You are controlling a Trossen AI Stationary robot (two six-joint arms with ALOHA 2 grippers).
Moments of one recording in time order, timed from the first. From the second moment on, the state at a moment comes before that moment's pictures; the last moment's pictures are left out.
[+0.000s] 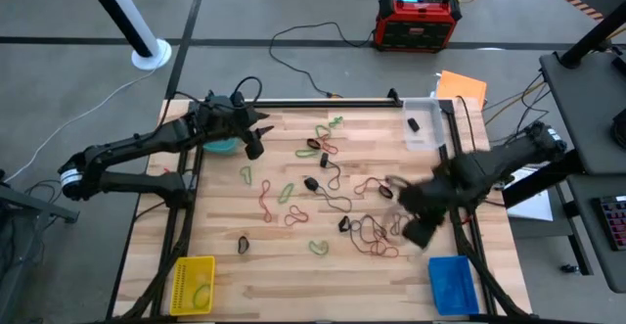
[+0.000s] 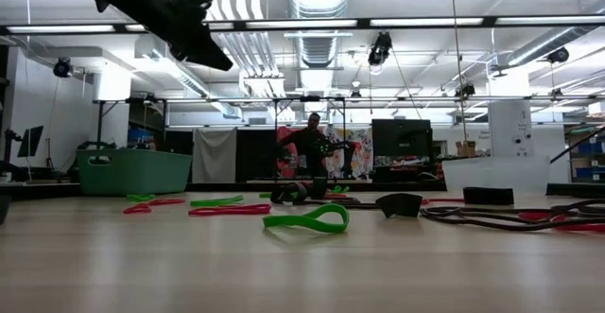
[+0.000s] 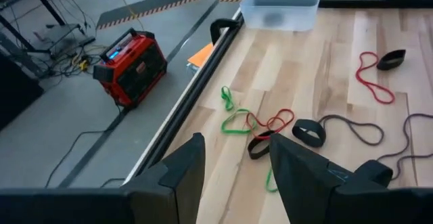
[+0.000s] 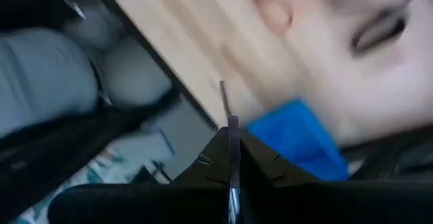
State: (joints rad) left arm 0.47 1.02 0.79 -0.23 -0.05 0.20; right arm 0.45 1.27 1.28 -1.22 -0.42 1.21
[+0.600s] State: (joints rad) left arm 0.46 1.02 0.79 -0.24 -0.03 0.07; right arm 0.88 1.46 1.23 -1.23 -0.42 1.65
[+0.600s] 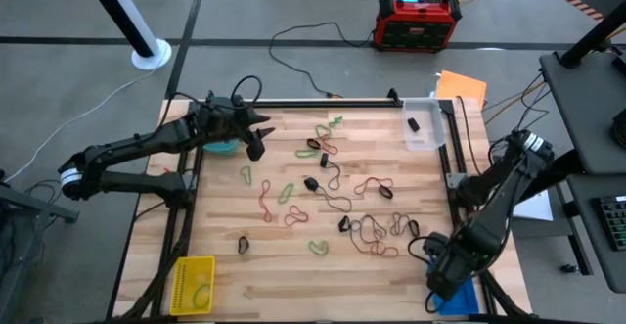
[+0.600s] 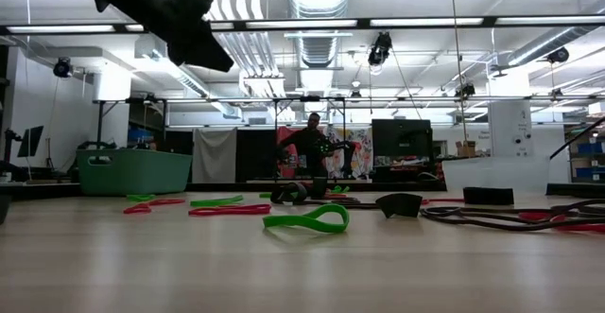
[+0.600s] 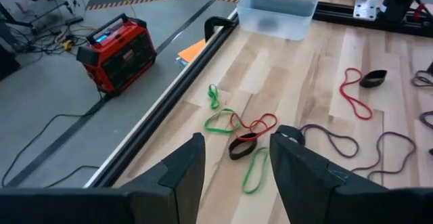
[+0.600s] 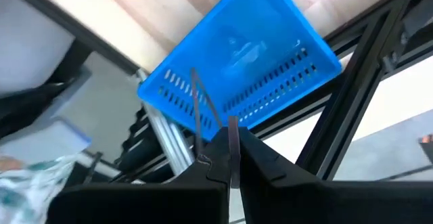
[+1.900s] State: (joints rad) left arm 0.27 1.08 0.72 -0.19 0.10 -0.03; right arm 0.71 1.52 1.22 -1.24 0.54 1.20
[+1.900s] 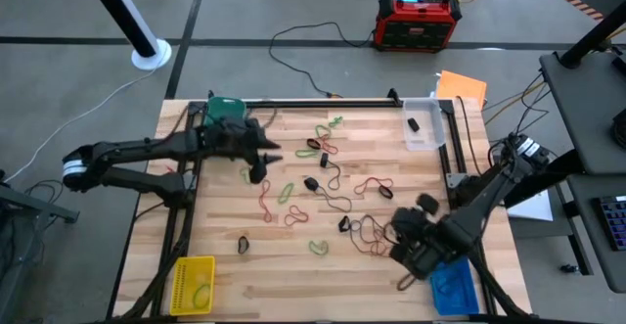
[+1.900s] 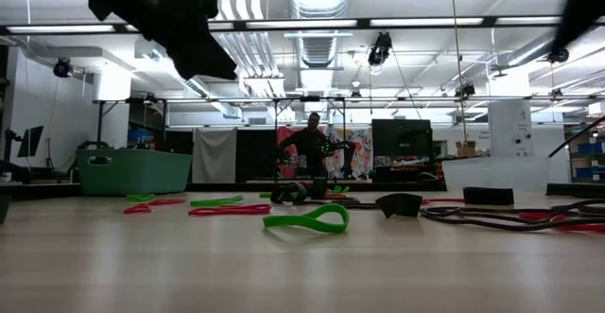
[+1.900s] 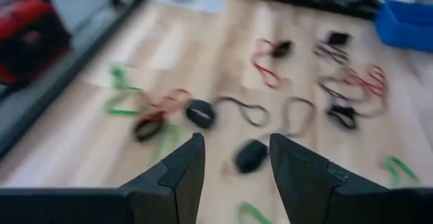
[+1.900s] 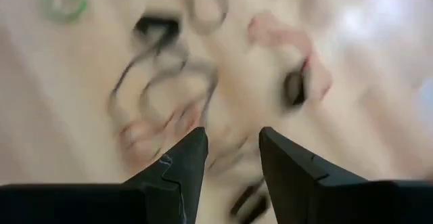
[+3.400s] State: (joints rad) left arm 0.15 1.66 0.71 0.27 0.03 0.14; right arm 0.15 1.18 0.60 0.22 0.44 0.11
